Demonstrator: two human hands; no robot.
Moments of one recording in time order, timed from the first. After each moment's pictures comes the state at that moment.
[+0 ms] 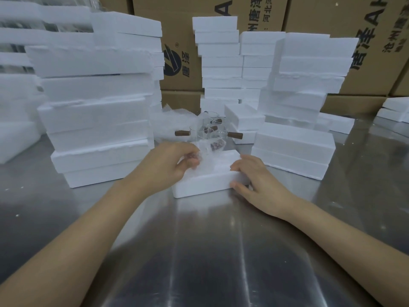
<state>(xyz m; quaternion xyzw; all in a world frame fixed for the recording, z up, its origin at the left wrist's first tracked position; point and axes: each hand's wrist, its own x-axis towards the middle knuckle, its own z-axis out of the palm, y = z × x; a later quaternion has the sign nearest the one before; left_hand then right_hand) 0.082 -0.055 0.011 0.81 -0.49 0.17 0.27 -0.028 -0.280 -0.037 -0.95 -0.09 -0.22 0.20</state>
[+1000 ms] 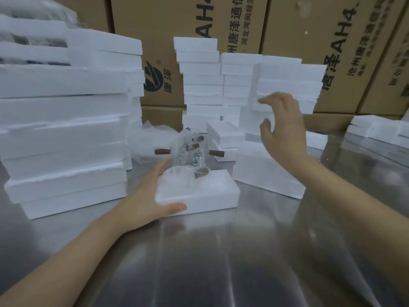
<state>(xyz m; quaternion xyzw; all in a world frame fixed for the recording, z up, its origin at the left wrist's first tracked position) 0.101 -0.058 -0.029 0.83 -0.40 -0.01 0.38 -0.002 -0.342 0.076 -0.85 0.06 -0.52 0.07</state>
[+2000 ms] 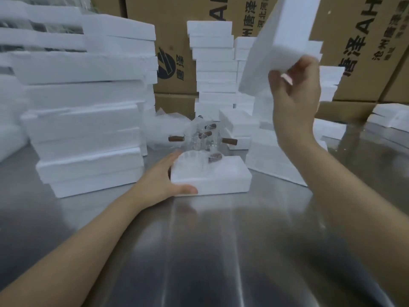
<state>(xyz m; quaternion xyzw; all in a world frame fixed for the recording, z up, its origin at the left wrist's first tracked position) 0.113 -0.062 -0.026 0.82 -0.38 -0.03 0.42 0.002 -0.280 0.105 -0.66 -0.06 -0.59 0.45</state>
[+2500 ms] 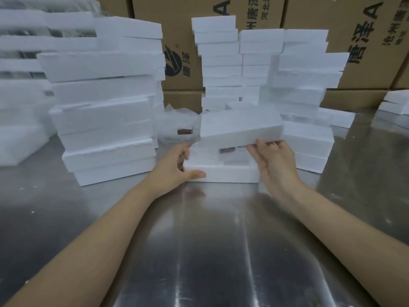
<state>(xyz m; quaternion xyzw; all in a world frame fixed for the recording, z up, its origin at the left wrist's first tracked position) 0.106 -0.055 -0.035 0.80 -0.38 0.00 0.46 -0.019 -0.265 -0.008 -0.44 0.03 -0.34 0.83</state>
